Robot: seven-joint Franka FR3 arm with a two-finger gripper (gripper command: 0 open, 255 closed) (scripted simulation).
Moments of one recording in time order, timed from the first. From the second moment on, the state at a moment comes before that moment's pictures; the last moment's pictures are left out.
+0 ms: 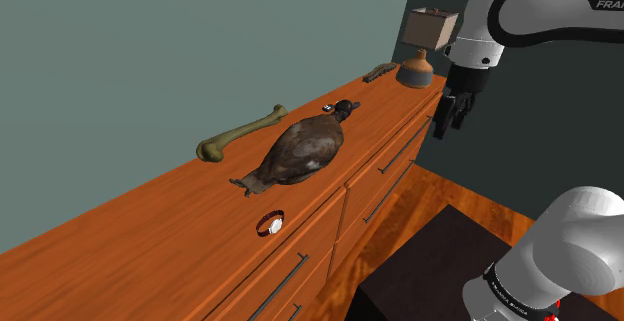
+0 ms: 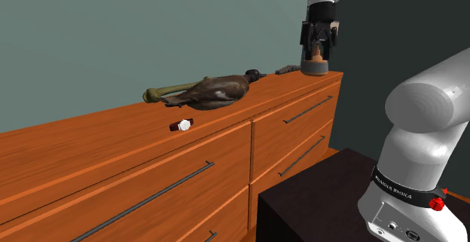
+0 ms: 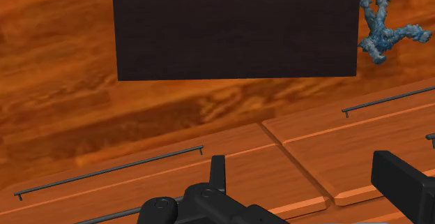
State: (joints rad) arm 0.01 -0.76 -0.06 -2.44 0.01 1.57 -0.05
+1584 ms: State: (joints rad) arm 0.01 -0.39 0.55 -2.31 0.22 1.94 0.86
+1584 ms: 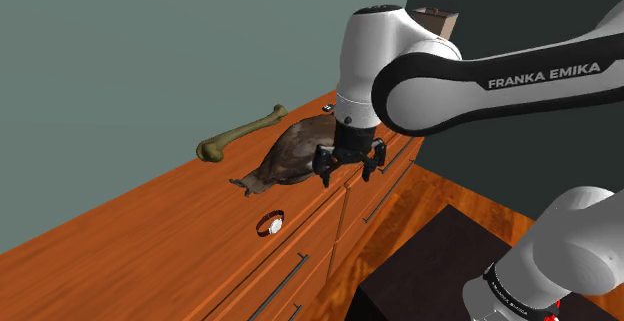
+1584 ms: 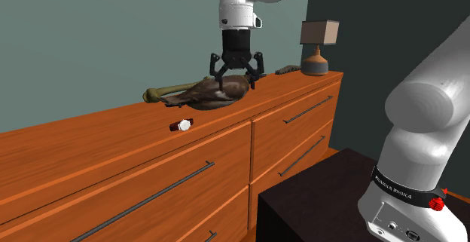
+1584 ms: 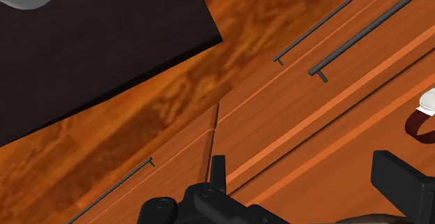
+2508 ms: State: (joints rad) arm 0.01 0.17 0.76 -1.95 -0.18 2.04 1.49
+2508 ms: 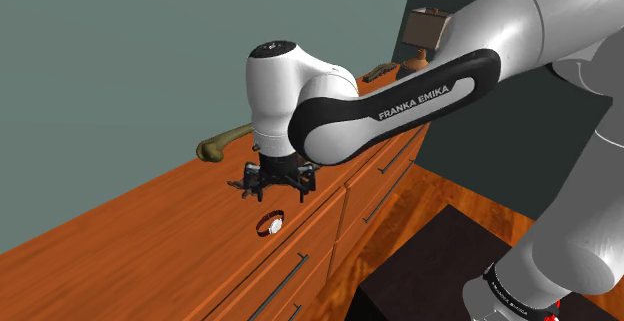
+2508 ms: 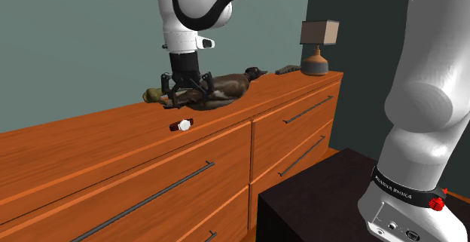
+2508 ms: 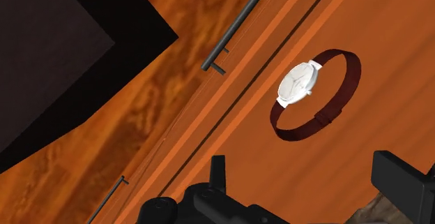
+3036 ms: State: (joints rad) arm 0.02 0.21 0.75 -1.98 -0.22 2.10 1.53
